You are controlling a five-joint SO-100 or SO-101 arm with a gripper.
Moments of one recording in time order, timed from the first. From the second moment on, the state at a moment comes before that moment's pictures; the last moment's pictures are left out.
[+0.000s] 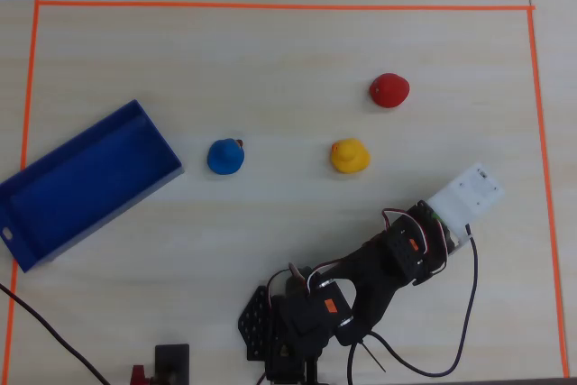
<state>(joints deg) 68.6 104.5 144.9 11.1 -98.7</state>
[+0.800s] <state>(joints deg) 28.7 130.2 101.3 78.0 -54.6</state>
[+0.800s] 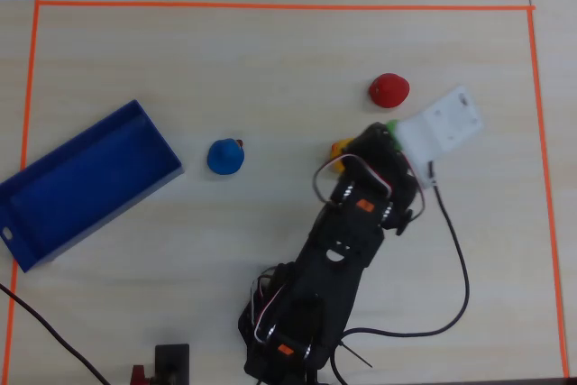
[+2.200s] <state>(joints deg) -48.5 98.4 105.1 59.7 -26.3</state>
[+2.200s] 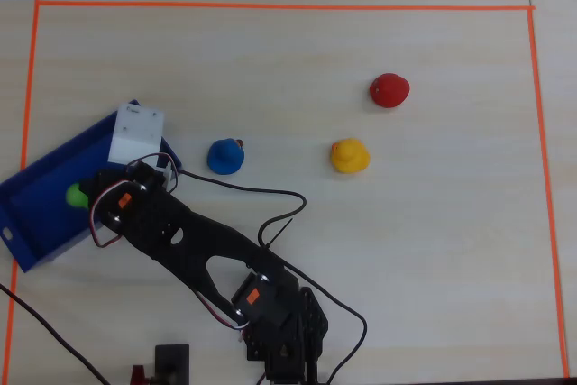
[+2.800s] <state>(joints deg) -7.4 155.8 131.0 65.8 -51.7</state>
